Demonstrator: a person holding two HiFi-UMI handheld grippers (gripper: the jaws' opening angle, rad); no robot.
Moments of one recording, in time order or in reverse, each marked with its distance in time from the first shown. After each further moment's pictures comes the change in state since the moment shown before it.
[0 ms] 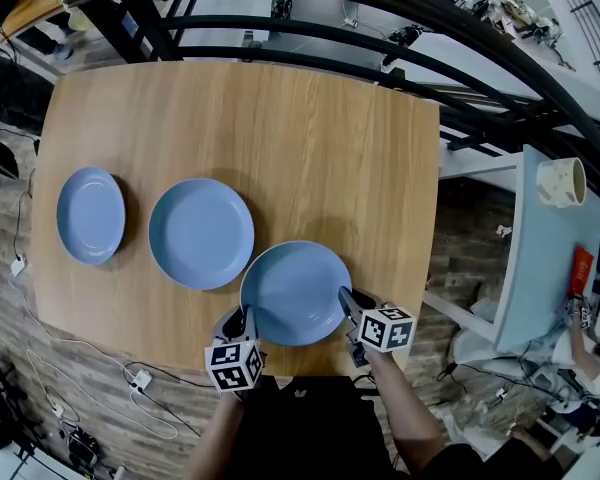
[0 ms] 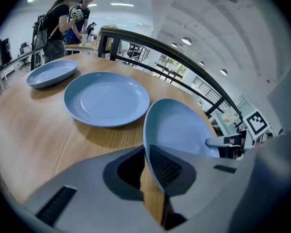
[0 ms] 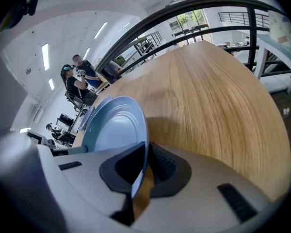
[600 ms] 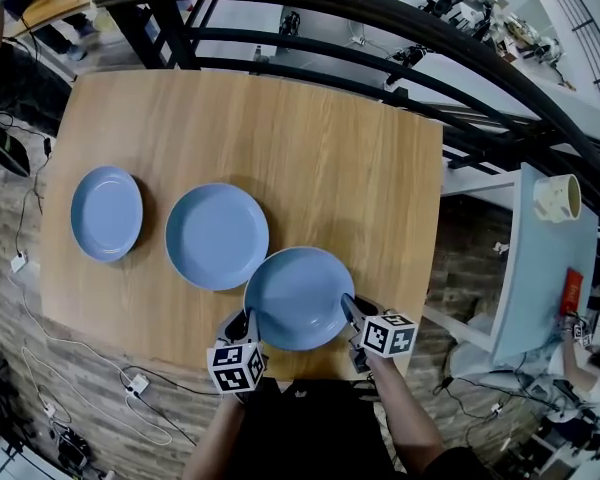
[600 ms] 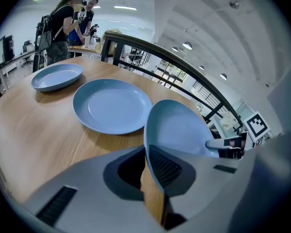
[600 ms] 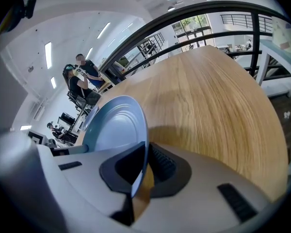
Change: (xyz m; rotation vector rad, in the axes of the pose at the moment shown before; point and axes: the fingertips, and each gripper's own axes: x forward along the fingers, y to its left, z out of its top) left arm -0.019 0.009 0.013 -0.021 -0.038 -0.011; right arm -0.008 0.024 0.007 -0.027 -0.012 0.004
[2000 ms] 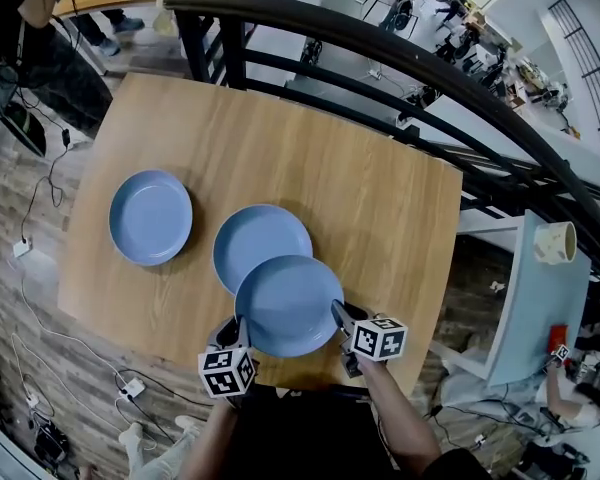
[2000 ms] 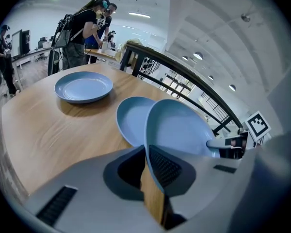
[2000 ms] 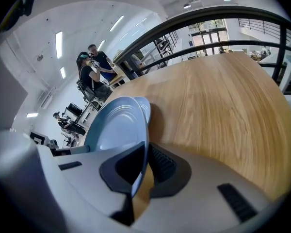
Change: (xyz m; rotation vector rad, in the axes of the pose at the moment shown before) left arm -0.051 0.093 0.045 -0.102 -0.077 0.052; right arm 0.048 0.116 0.035 -0.121 0.039 0.059
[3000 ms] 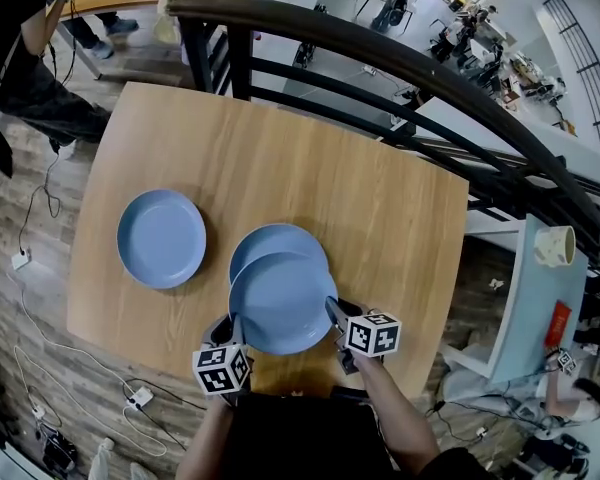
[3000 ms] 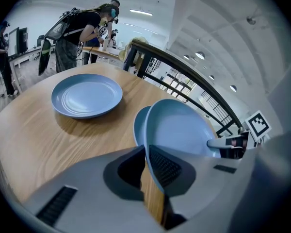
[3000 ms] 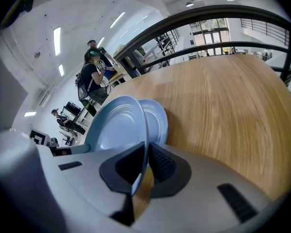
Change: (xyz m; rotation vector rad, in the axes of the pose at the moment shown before) left arm 0.015 0.054 0.050 -0.010 0.022 -0.007; right arm 0.049 0.043 0.035 -0.011 0.024 -0.012
